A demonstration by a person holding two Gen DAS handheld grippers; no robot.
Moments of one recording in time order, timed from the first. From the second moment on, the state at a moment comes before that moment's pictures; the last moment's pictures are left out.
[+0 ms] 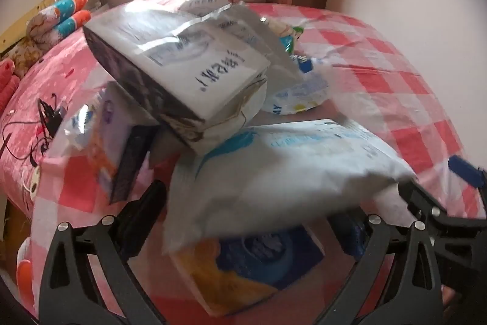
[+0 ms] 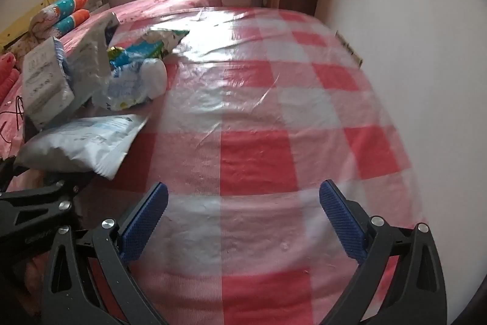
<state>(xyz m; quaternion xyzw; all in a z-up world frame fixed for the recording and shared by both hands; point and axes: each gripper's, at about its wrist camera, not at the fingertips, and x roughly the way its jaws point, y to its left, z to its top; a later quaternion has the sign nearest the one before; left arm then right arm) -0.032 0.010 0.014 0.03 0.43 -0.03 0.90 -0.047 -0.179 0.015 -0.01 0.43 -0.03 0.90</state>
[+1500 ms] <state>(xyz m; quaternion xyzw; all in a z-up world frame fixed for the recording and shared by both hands) -0.134 0.059 0.122 -0.02 0.29 -0.06 0.96 -0.137 -0.165 0.150 -0.01 0.24 -0.05 0.97</state>
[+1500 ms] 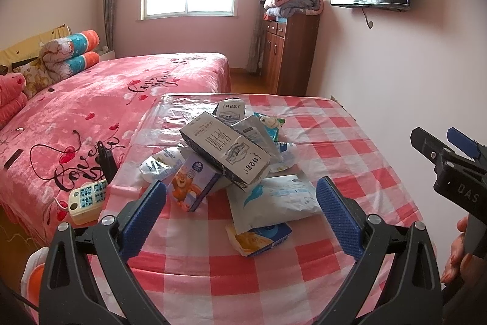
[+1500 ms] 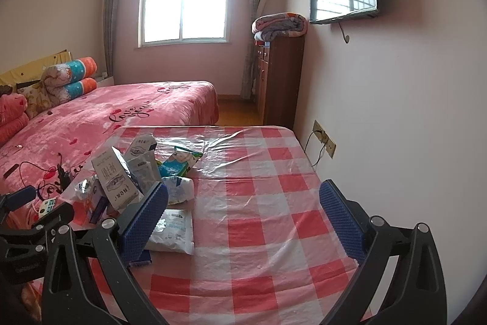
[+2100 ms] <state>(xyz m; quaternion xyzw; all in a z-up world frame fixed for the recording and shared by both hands) -0.124 0.060 0.099 -0.01 0.33 -0.06 0.94 -0.123 -0.167 0.118 -0.02 0.27 -0.04 0.96</state>
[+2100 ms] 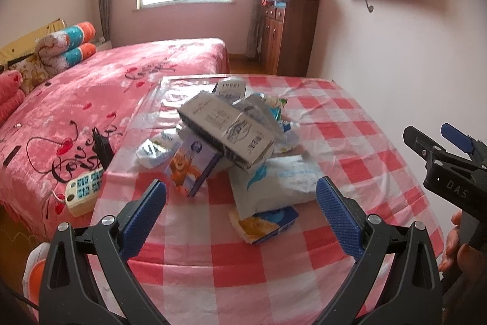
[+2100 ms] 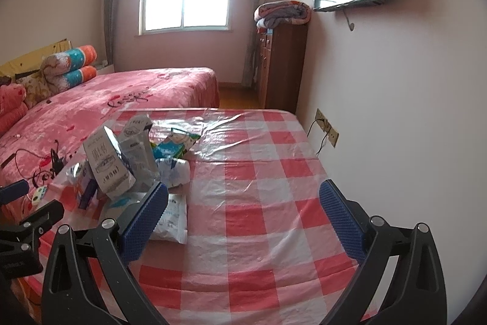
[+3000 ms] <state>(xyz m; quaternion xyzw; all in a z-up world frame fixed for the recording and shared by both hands) -0.038 0.121 0.047 -0.02 0.40 -0.06 0.91 -0.074 -0.159 0.039 0.12 0.42 0.16 0.88</state>
